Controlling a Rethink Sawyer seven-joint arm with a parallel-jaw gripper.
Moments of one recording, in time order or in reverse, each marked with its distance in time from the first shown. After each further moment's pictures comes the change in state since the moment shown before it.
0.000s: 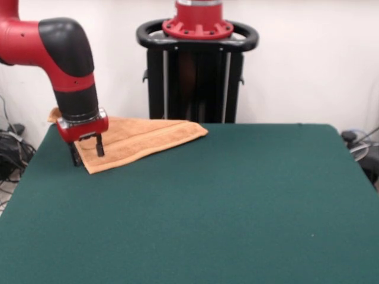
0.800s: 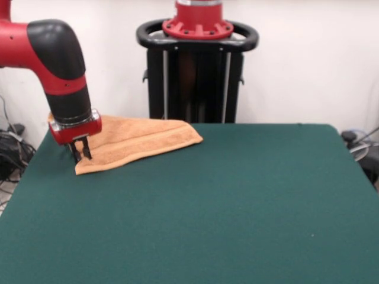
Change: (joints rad) arm -0.019 0.005 0.029 -0.036 0.000 0.069 0.000
